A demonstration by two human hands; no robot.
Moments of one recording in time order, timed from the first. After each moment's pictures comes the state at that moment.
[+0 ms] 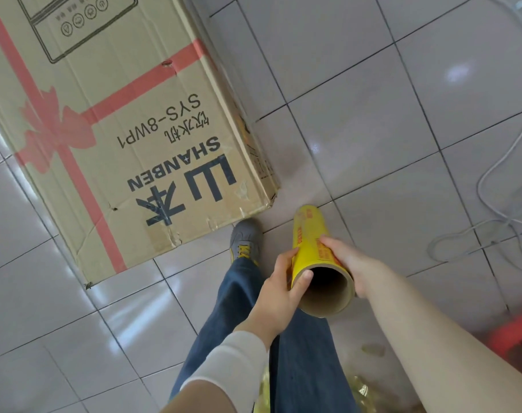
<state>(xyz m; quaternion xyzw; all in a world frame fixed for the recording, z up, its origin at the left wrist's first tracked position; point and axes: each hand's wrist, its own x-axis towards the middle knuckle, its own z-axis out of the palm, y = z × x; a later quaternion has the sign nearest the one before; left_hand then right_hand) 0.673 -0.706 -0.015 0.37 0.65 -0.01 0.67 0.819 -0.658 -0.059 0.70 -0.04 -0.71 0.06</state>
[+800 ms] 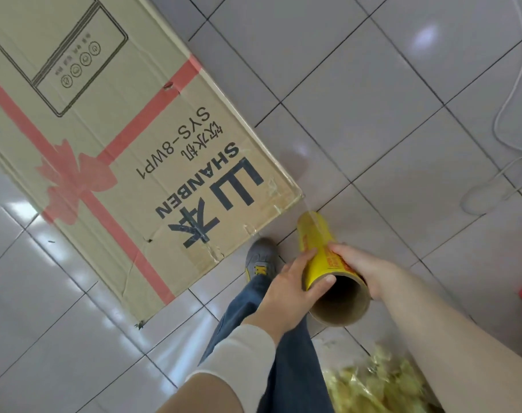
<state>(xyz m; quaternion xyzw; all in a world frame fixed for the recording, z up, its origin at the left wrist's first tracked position) 0.598 -0.689 -0.022 0.53 0.54 -0.15 0.63 0.751 -0.694 -0.063 0.68 -0.09 -0.72 0.03</state>
